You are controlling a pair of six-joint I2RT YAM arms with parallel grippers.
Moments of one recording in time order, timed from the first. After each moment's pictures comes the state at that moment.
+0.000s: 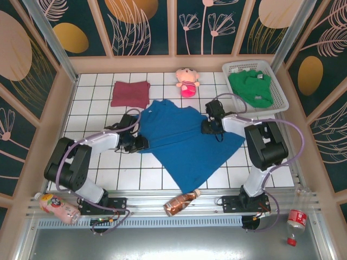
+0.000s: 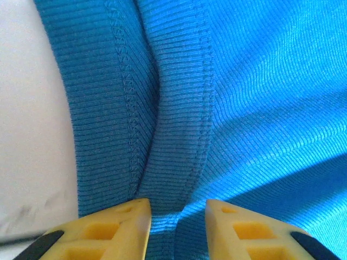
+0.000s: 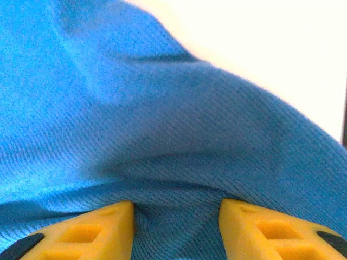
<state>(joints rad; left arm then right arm) -0.38 1.55 0.74 -0.40 0.28 -0.62 0.39 1.81 1.03 -0.35 0.04 0.27</state>
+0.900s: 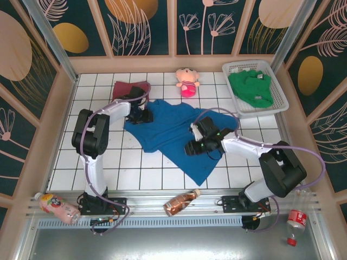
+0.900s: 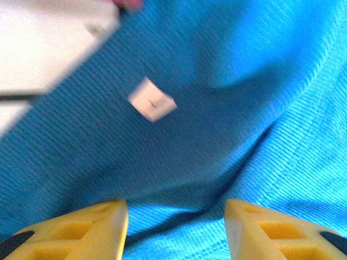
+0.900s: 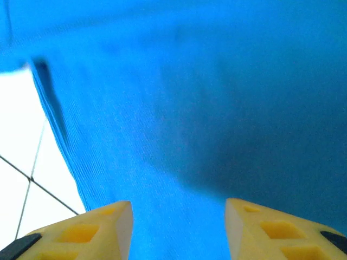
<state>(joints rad) -0.30 2.05 1.40 -0.57 0.16 -0.37 0.66 1.47 0.76 -0.42 -0.27 0.32</state>
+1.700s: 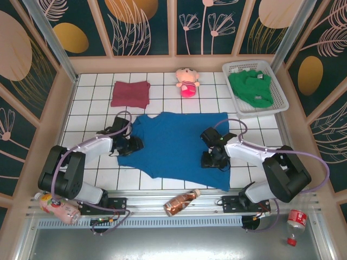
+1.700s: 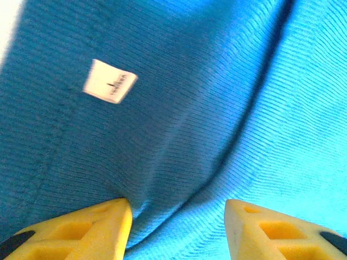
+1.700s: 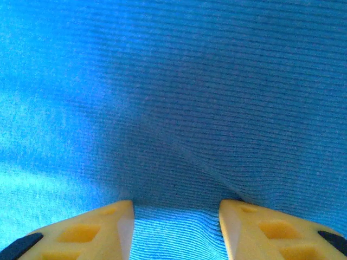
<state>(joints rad) -0.34 1.47 0.66 -0.39 0.27 -0.68 0.64 1.41 0.69 -0.76 -0.08 0.61</state>
